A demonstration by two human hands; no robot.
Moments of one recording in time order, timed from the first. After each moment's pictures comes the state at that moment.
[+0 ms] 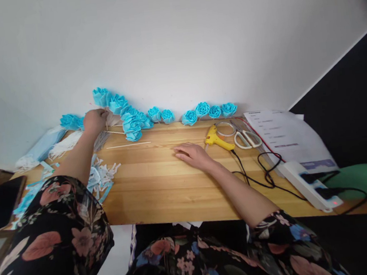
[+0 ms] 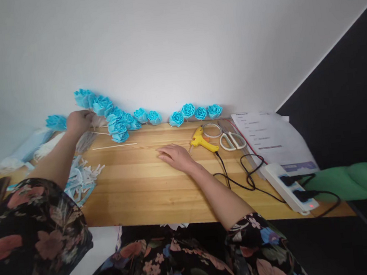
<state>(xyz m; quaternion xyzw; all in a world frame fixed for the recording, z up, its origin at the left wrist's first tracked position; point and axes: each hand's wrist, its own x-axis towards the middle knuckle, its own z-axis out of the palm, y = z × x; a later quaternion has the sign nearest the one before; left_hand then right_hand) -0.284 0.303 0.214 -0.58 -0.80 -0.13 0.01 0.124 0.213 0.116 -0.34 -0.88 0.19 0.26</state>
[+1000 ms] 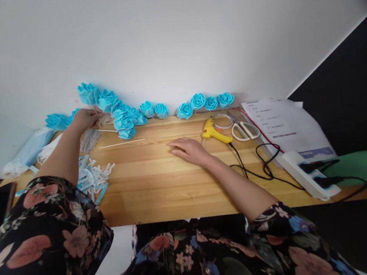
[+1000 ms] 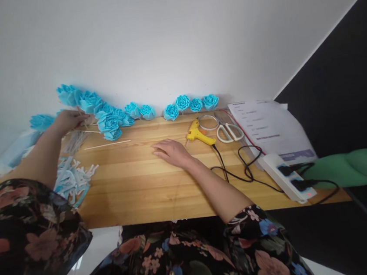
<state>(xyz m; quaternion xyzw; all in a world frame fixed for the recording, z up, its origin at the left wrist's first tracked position) -0.312 0.323 0.205 -0.60 -0.78 -0.14 -0.13 0.124 0.213 0.117 -0.34 -0.88 0.20 0.25</state>
